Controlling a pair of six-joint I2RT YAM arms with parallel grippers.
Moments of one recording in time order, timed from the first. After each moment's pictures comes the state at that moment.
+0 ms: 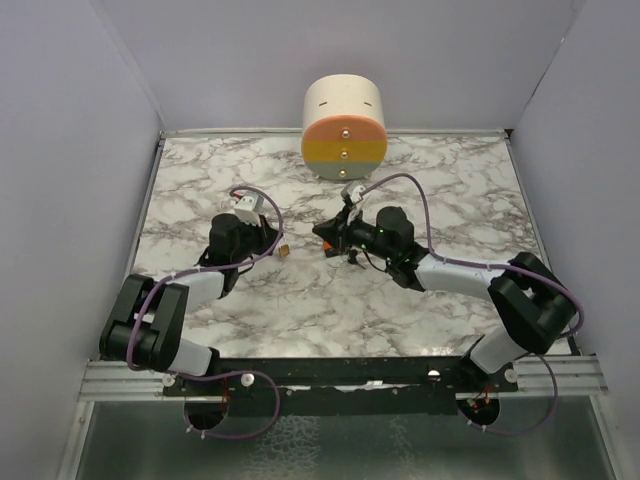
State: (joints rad) left arm -0.25 1.42 0.46 0.60 0.33 -0.28; right arm 0.74 1.52 0.73 0.73 -0.26 0.15
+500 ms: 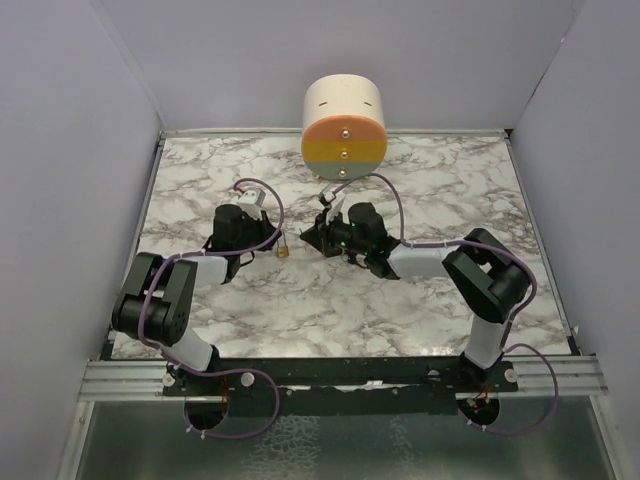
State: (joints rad) left arm -0.22 1.56 0.55 0.56 0.36 -0.26; right arm 0.77 1.81 0.90 0.69 -0.27 0.18
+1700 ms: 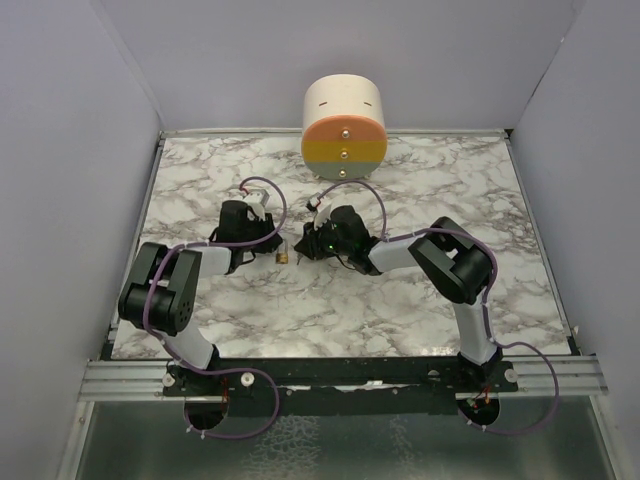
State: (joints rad) left arm -0.22 1.65 0.65 0.36 0.32 -0.23; right arm 0.77 2.08 1.05 0.63 -0.28 0.22
